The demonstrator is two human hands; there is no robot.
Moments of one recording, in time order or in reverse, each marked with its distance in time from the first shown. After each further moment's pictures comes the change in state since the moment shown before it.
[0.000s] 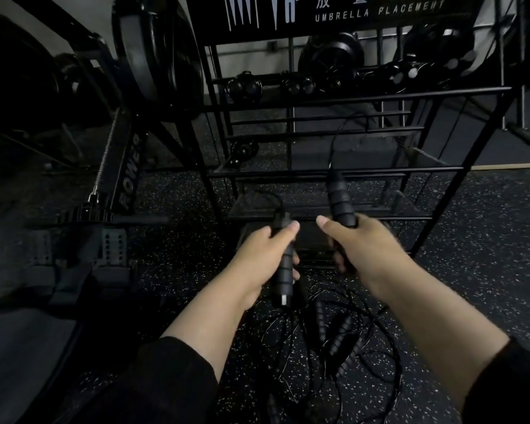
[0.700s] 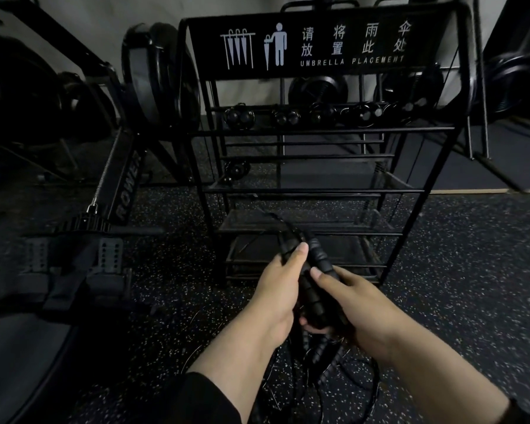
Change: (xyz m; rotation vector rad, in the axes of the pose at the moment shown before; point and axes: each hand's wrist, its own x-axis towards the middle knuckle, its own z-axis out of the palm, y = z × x) left_hand -0.060 0.005 0.064 -0.465 0.026 -0.093; right_hand -0.090 0.005 -0.022 0.235 -0.286 0.207
